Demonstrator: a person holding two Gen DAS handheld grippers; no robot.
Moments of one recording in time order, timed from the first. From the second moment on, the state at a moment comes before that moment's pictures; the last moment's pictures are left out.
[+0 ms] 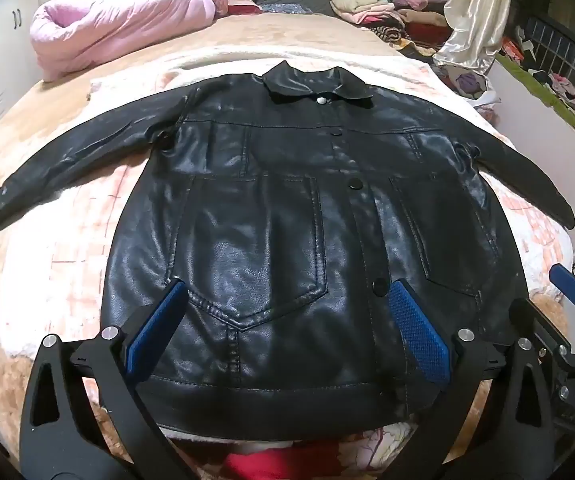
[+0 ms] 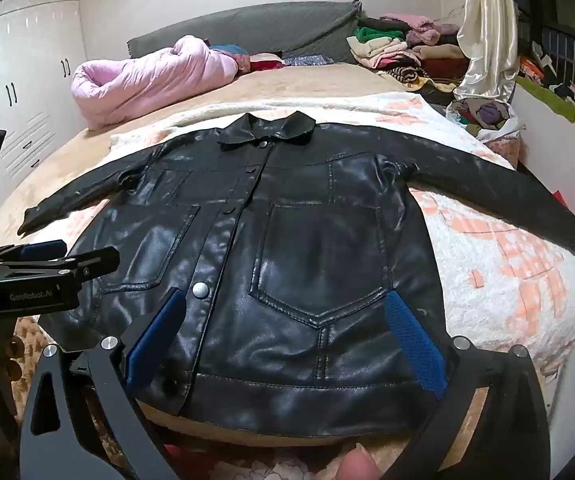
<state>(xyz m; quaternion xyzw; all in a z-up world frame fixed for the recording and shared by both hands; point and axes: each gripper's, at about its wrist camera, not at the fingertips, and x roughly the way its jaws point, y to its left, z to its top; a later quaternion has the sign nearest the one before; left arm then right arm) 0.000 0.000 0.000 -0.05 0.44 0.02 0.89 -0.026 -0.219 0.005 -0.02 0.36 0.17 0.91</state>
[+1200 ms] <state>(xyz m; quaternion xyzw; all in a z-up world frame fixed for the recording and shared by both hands) -0.001 -0.004 0.007 -0.05 0.44 0.02 0.90 -0.025 -0.219 0.005 -0.03 0.37 0.17 0.91</state>
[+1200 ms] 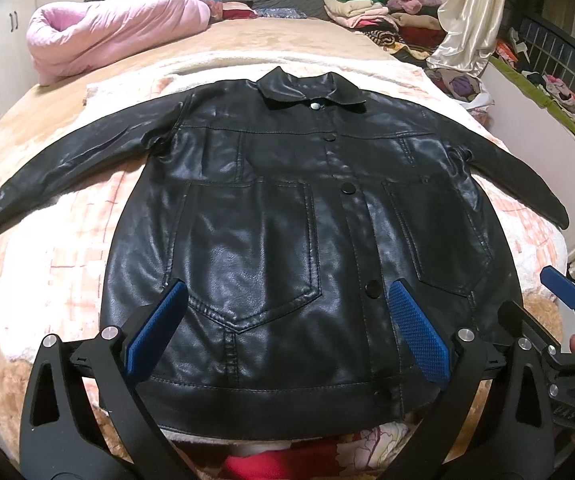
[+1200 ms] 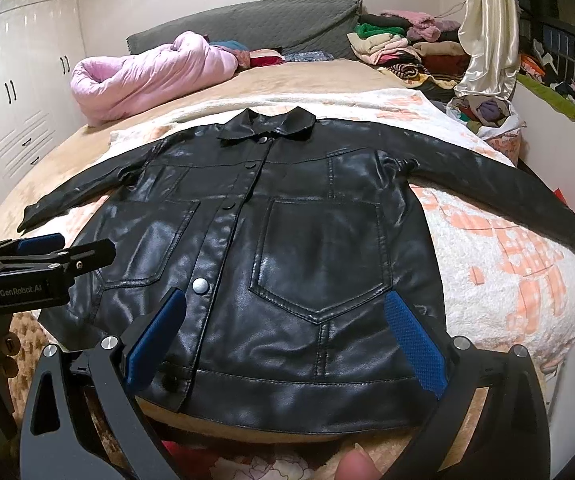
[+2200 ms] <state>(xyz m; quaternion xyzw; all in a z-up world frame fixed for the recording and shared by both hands) -0.002 -0.007 0.011 -0.05 0.43 0.01 0.90 -0.028 -0.216 0.007 -0.03 0.37 0.18 0.91</state>
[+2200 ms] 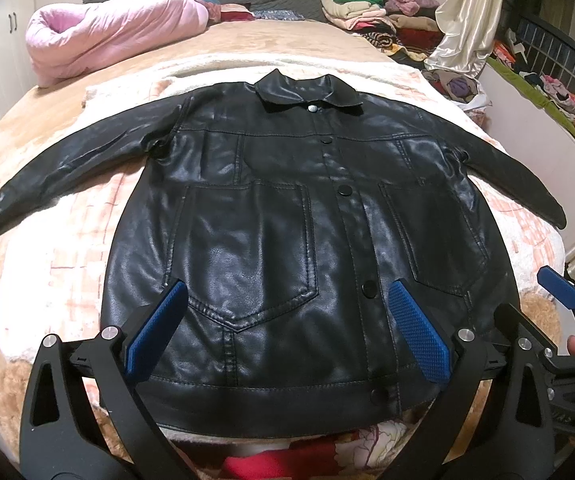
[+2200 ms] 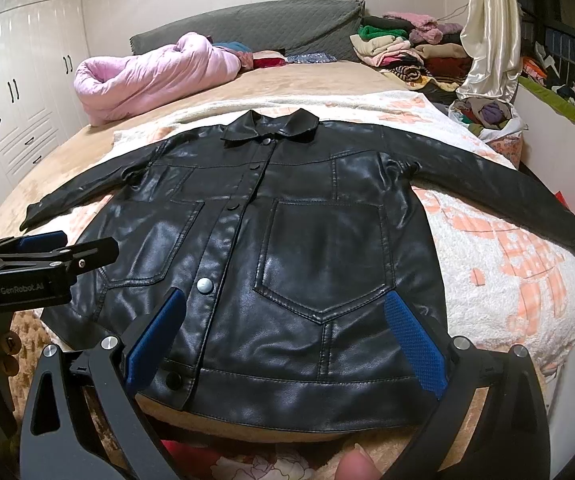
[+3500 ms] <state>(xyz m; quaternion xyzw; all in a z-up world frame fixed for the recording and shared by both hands) 0.036 0.002 0.016 -0.07 0.43 0.01 0.90 0.020 -0.228 0.019 0.01 0.36 0.16 0.92</state>
